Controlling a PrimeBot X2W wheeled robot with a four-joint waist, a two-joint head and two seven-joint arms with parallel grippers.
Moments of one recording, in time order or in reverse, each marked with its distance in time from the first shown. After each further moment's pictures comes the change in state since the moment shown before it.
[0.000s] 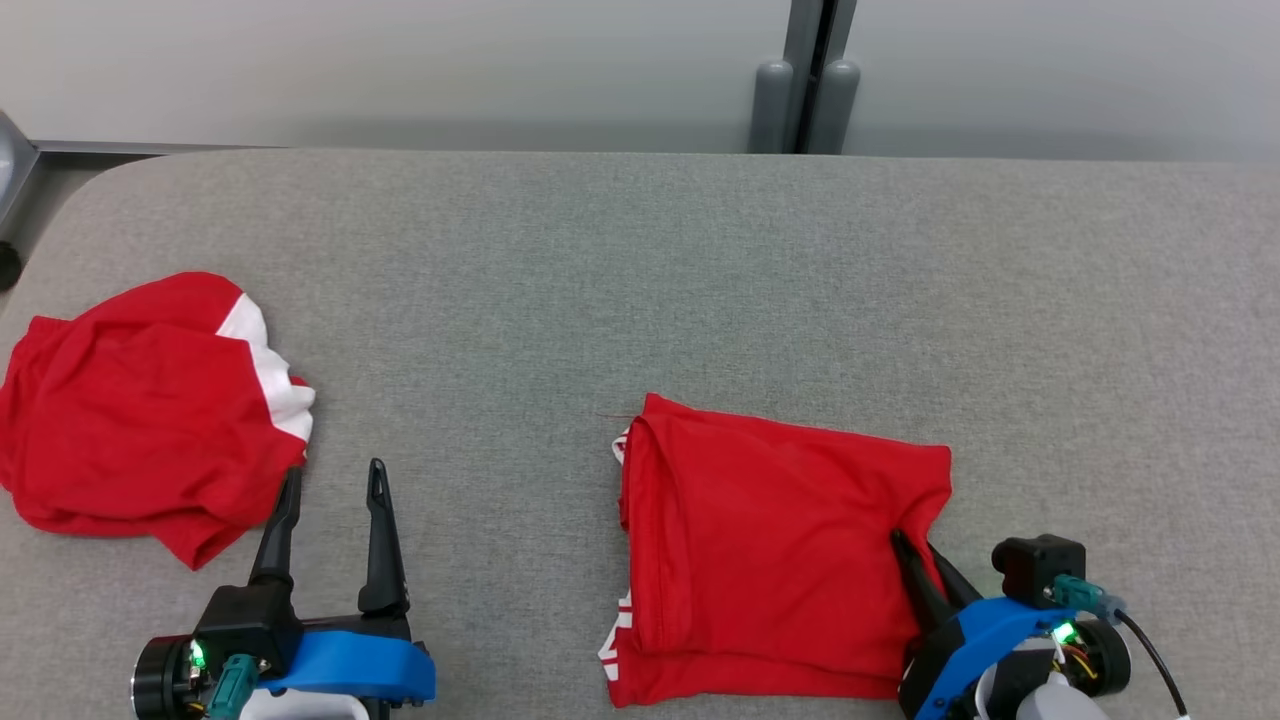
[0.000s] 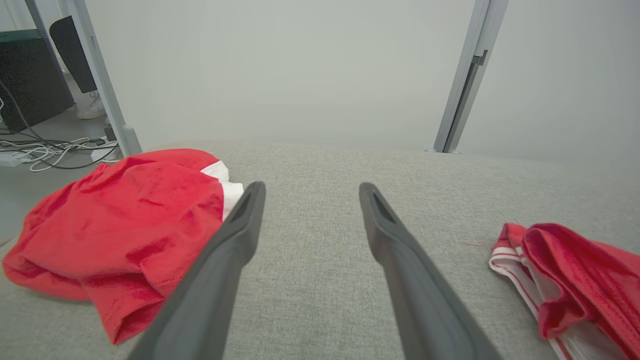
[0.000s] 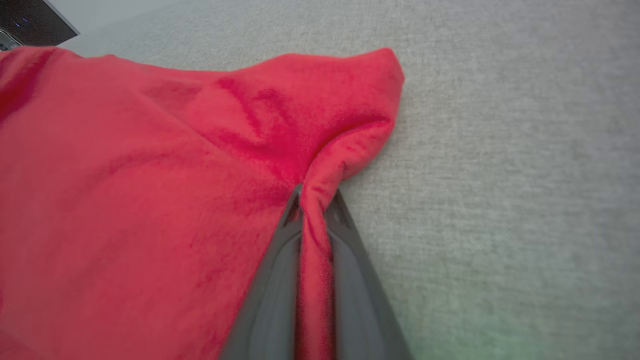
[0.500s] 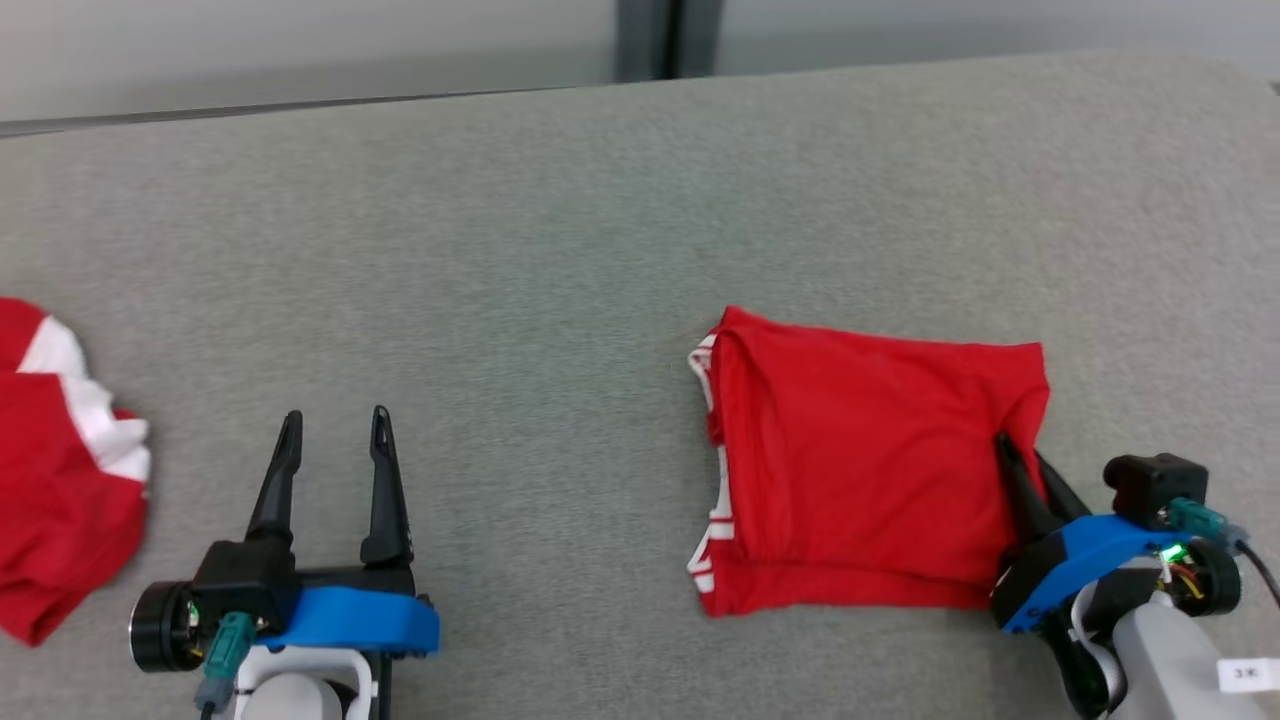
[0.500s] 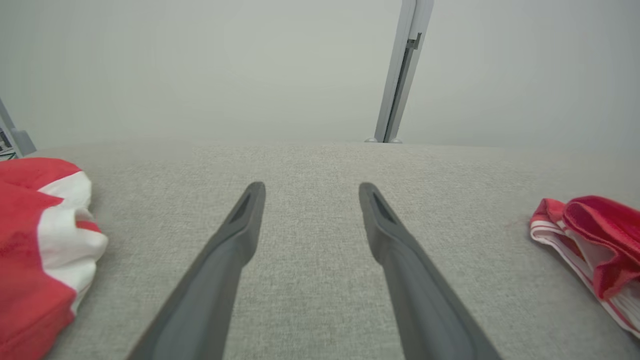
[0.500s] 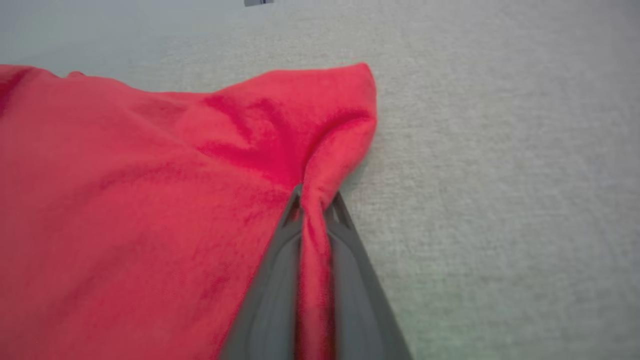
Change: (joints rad) left arm -0.059 -0.001 -0.011 -0.016 0.002 -0.010 0.000; right arm -0.095 -0.111 -0.071 -0.028 0.024 0.001 -0.030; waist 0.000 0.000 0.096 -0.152
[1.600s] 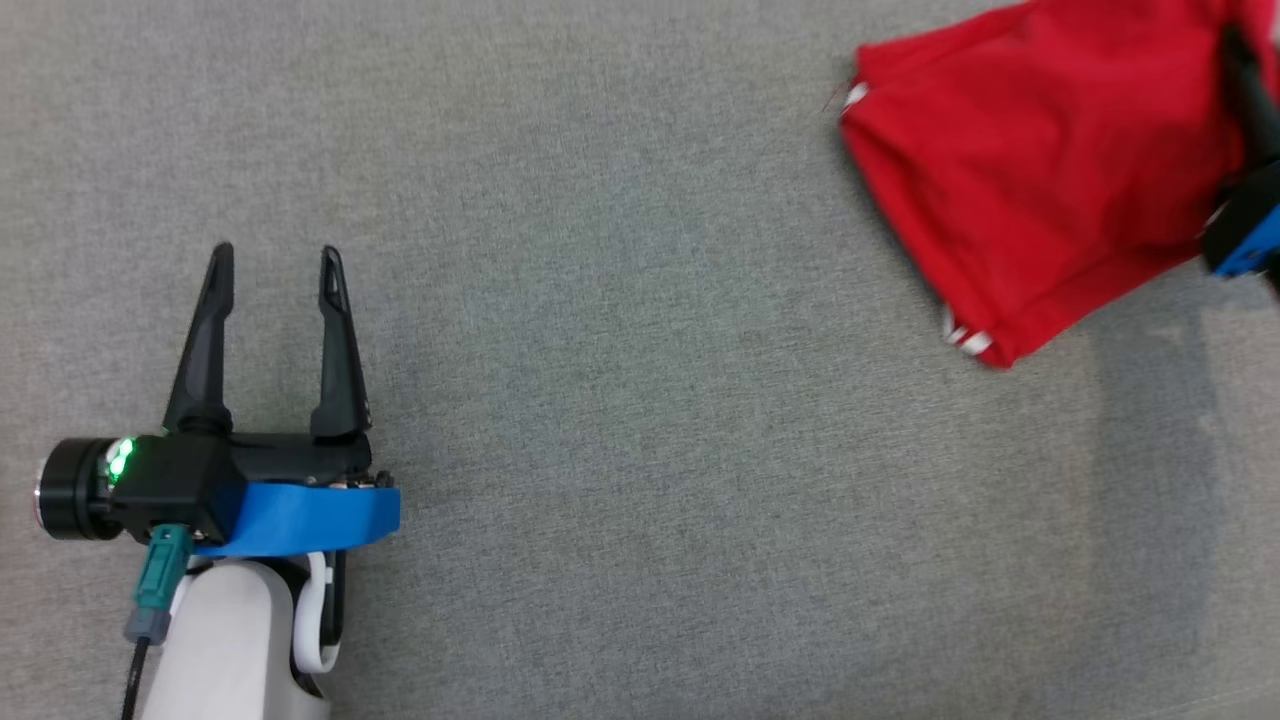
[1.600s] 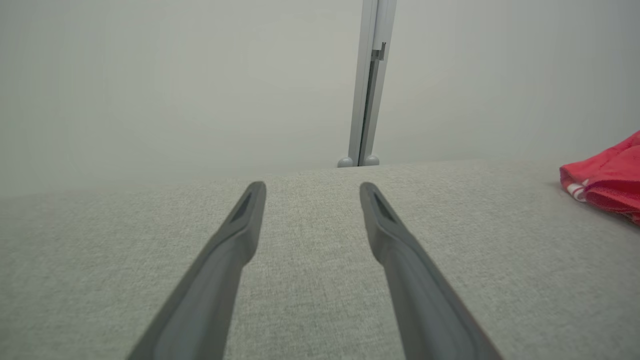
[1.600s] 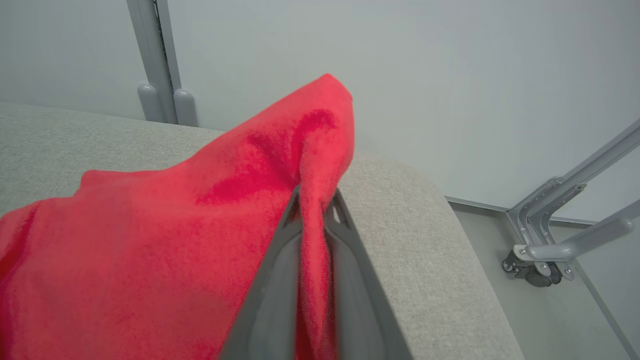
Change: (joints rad) left arm -0.161 0.058 -0.003 -0.130 0.052 -0.003 0.002; right arm -0.546 -0.307 0.145 0.086 0.059 -0.001 0.055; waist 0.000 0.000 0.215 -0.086
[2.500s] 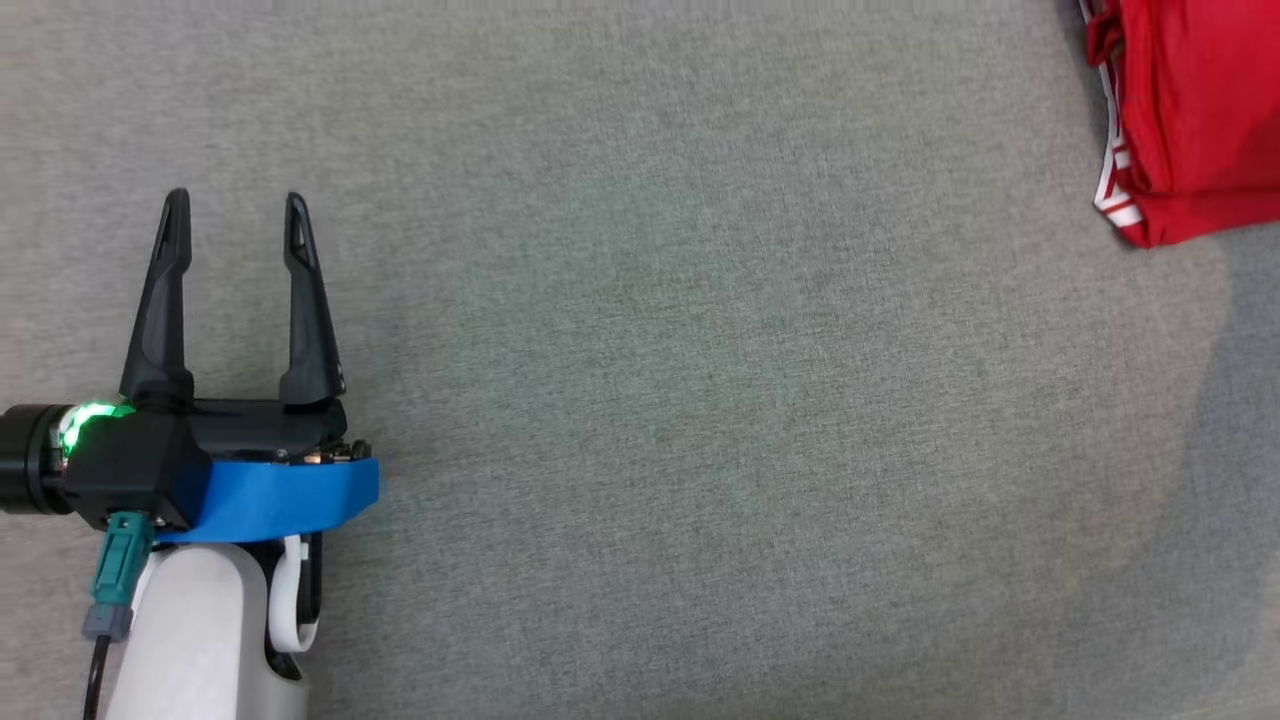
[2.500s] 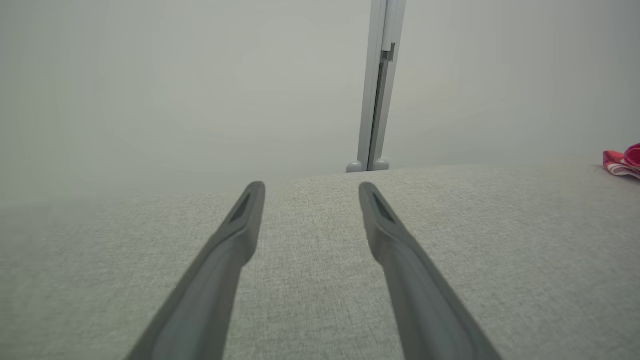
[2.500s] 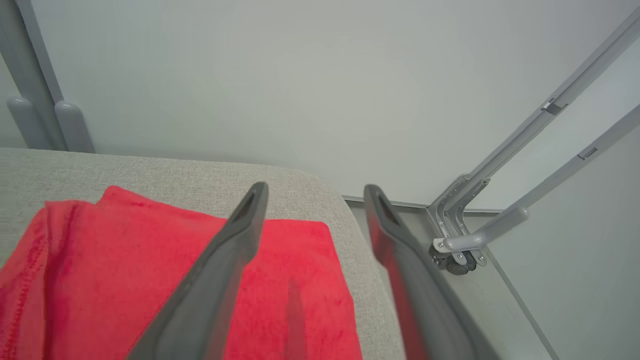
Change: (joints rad) left arm -0.032 0.037 -0.006 -0.106 -0.003 0.022 0.041; right arm -0.267 -0.150 0.026 0.354 0.016 0.000 -0.142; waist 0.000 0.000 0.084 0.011
